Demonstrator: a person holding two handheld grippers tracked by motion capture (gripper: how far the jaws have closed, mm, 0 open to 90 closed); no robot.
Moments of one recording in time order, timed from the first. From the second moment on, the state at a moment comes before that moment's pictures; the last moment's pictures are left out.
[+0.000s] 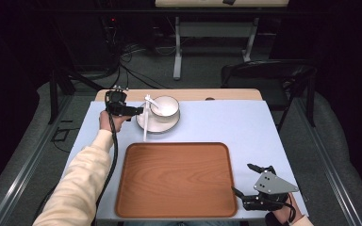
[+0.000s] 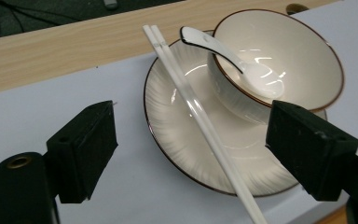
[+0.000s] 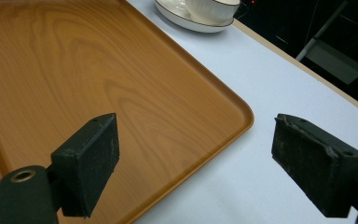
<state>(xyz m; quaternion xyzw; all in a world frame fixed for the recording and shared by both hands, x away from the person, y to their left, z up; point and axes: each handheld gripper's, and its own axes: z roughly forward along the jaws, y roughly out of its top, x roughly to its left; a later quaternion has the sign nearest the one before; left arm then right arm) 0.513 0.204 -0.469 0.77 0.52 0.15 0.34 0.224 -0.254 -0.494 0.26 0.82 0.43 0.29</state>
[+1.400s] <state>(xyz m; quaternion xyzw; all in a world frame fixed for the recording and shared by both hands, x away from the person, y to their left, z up) 0.566 0.179 -0.518 0.74 0.60 0.10 0.30 0.224 -0.255 -0.495 0.26 0.82 0.43 0.29</state>
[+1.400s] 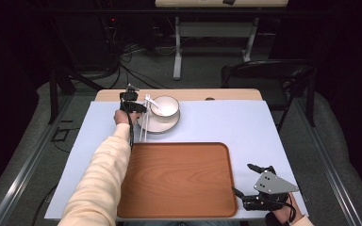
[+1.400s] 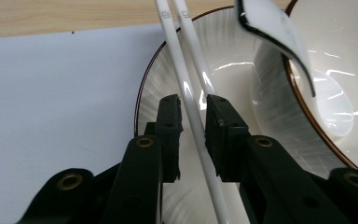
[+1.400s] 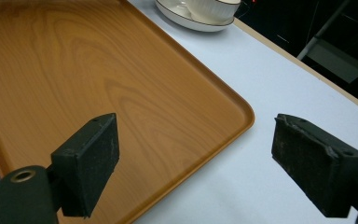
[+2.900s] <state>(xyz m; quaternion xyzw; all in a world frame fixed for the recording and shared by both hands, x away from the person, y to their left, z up) 0.516 0.220 -0.471 0.69 0.62 0.10 0.35 0.221 -0.261 -0.491 0.27 0.78 0.46 0.32</state>
